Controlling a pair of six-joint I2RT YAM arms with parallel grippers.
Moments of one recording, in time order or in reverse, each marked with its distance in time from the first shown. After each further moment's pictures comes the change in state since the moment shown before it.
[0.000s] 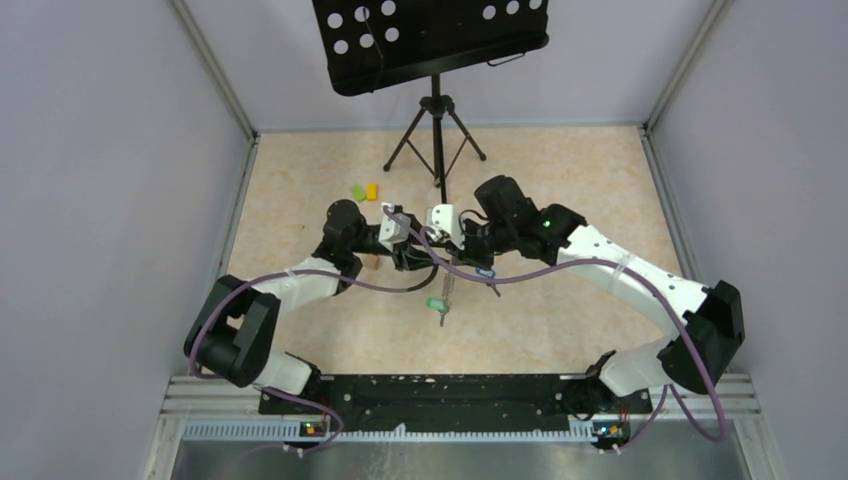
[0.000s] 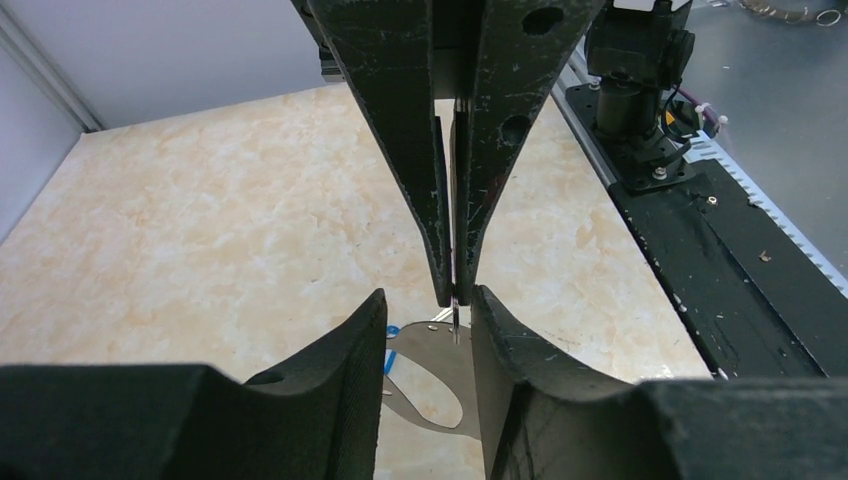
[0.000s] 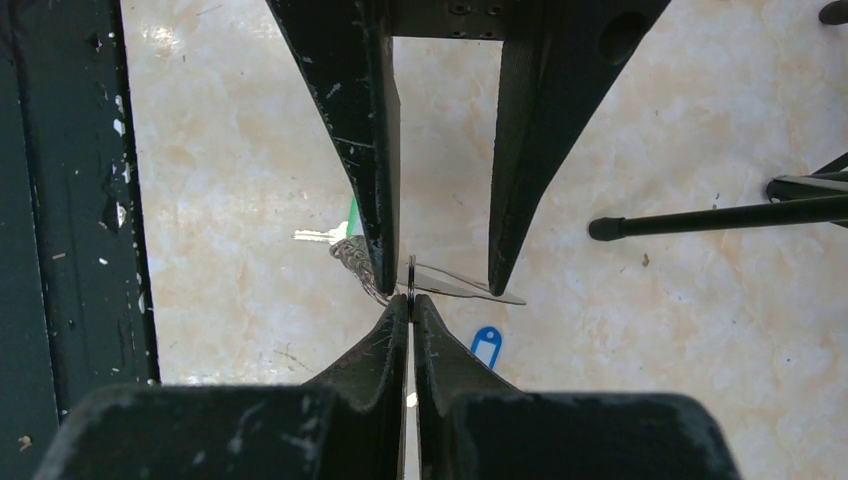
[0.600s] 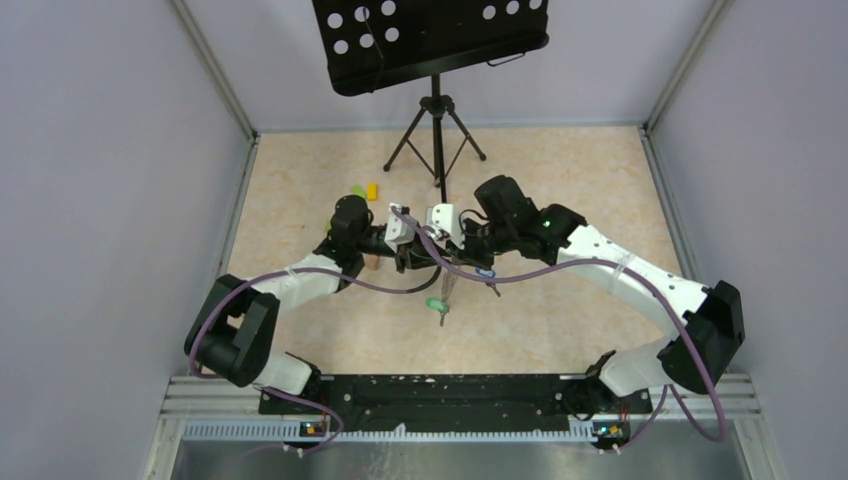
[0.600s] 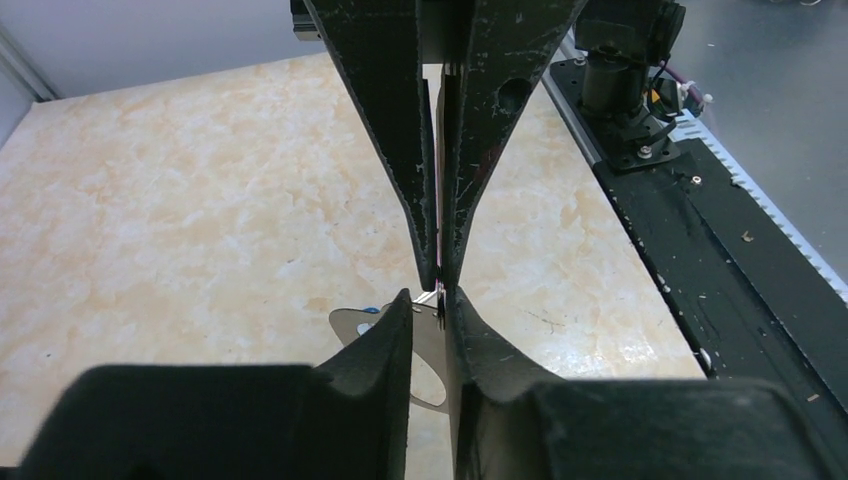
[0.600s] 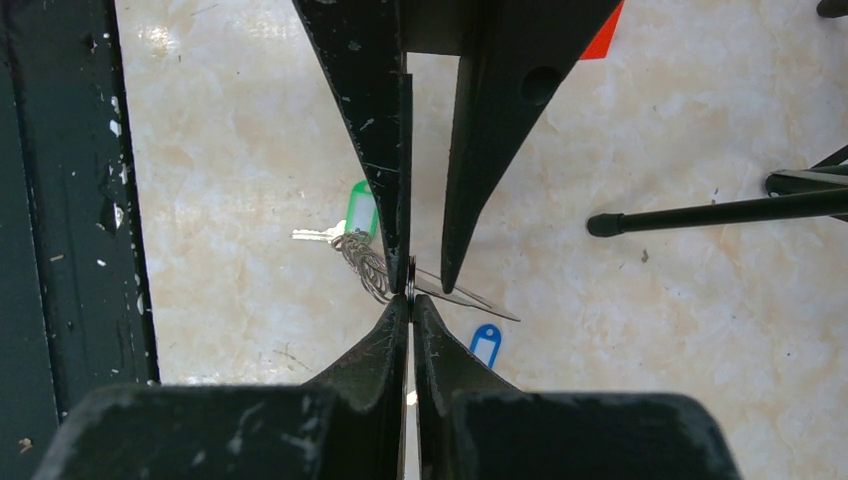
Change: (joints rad) left arm -0.014 0.007 0.044 -0.203 0.008 0.119; right arm 0.000 0.000 0.000 0.001 0.008 0.008
